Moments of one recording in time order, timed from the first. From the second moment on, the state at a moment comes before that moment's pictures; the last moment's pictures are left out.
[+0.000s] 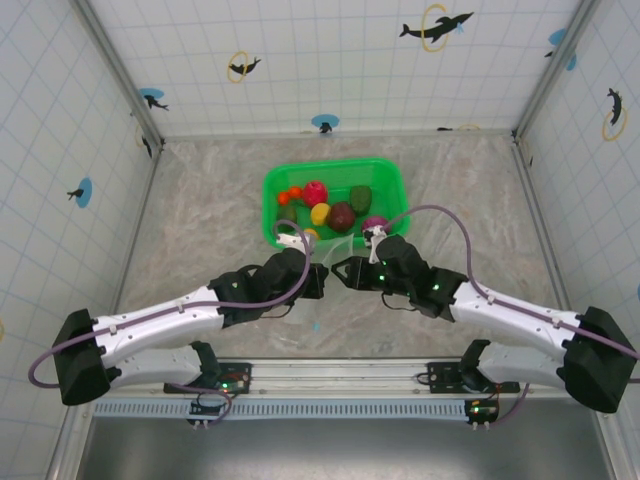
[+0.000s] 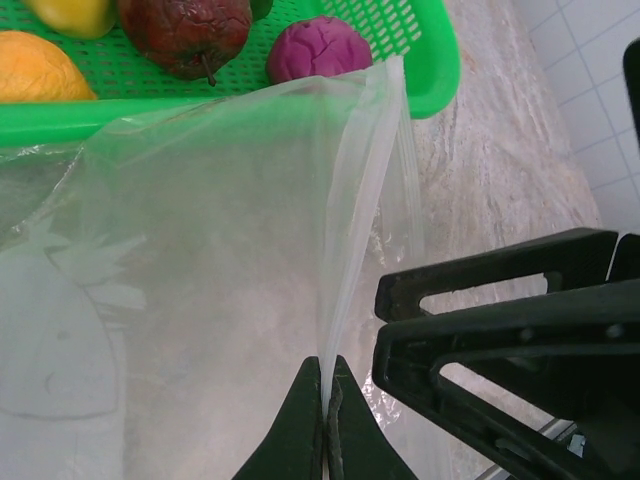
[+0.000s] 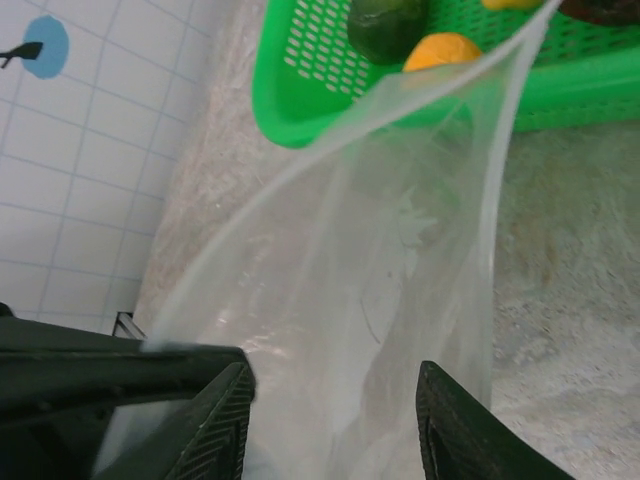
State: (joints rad) left arm -1.09 1.10 0.76 -0.33 -0.17 -0.85; right arm 0.95 1.12 0.64 -0.07 -0.11 0.90
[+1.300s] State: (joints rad) left arm -1.05 1.18 0.76 -0.35 -0.04 -0.84; right arm 0.88 1.16 0.62 -0.18 -0.16 0.74
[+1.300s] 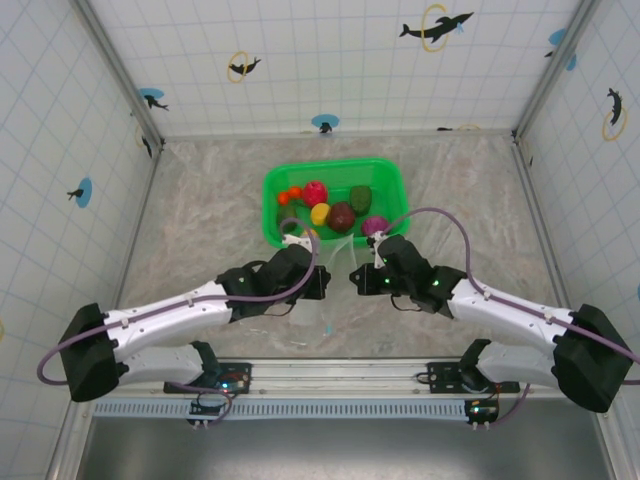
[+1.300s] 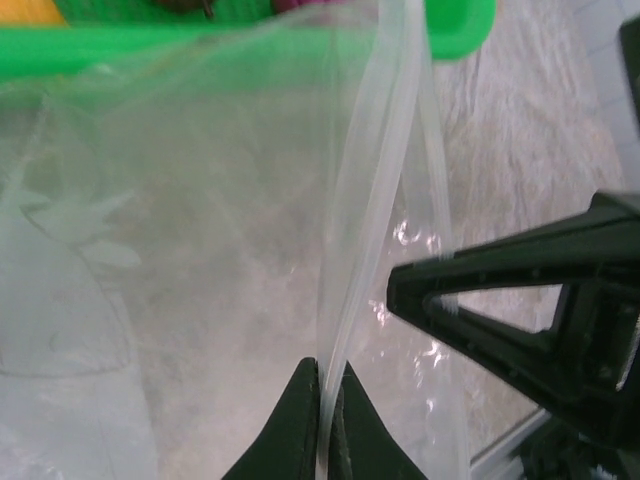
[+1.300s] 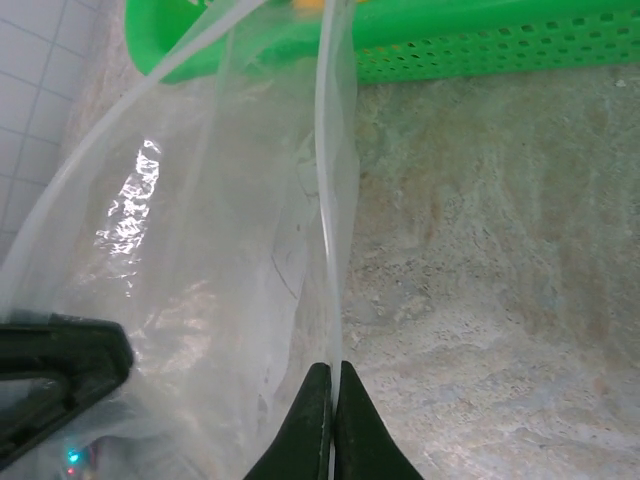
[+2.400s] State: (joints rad) left arm -0.90 1.06 0.81 -0.45 0.12 -0.75; right arm 0.92 1.20 0.74 -0.33 -0.06 0.54
